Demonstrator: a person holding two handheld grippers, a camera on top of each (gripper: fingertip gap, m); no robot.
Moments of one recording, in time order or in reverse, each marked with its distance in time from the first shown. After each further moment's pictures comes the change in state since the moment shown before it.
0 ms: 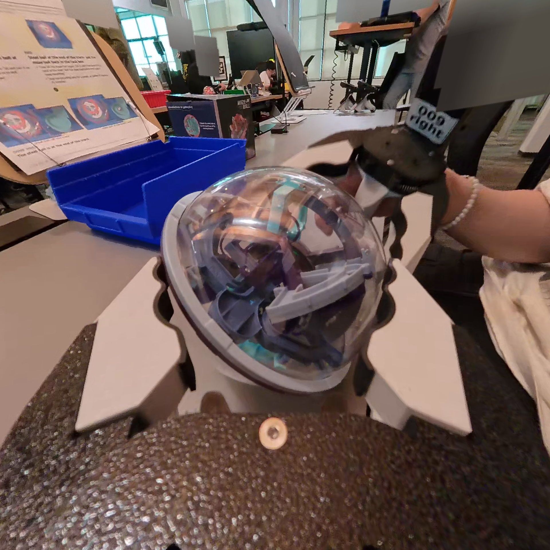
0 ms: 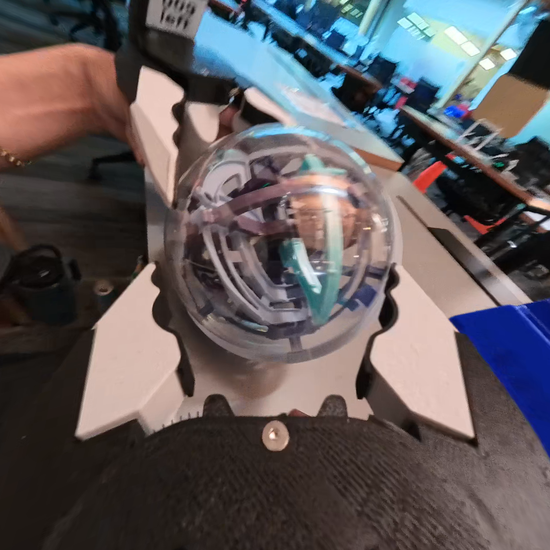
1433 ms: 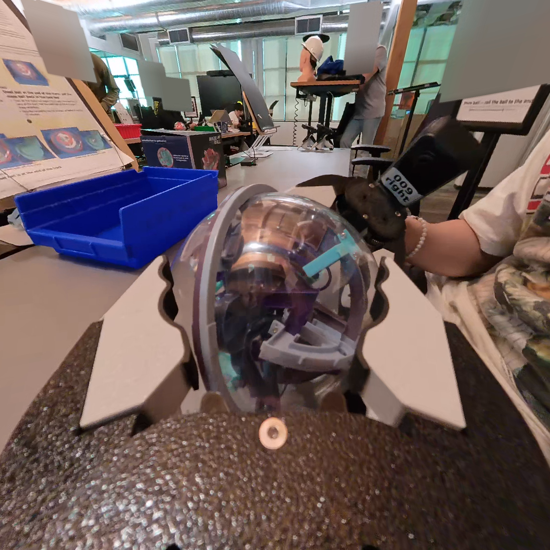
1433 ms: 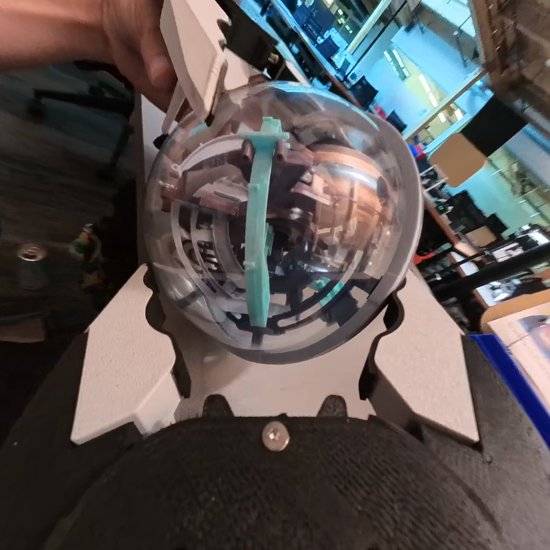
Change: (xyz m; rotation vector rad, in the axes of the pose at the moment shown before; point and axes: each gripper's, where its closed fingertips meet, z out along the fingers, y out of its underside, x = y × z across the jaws) left arm 0.019 -0.018 -0.026 0.107 0.116 -0.028; right arm -0.025 -0.001 0.016 -0.023 0.094 -0.263
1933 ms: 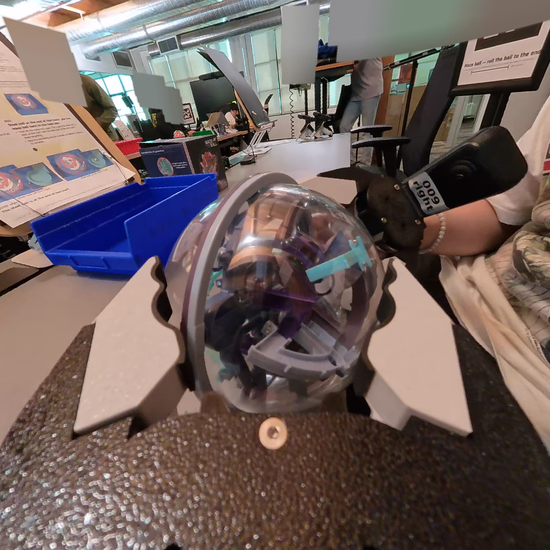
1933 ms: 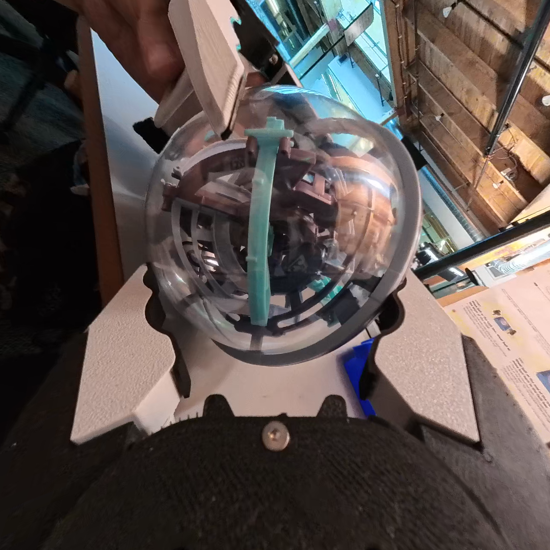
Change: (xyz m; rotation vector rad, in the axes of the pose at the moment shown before) left arm 0.005 0.005 -0.003 -0.015 0.008 0.123; right arm 0.004 -0.003 0.003 -0.003 0.208 -0.187
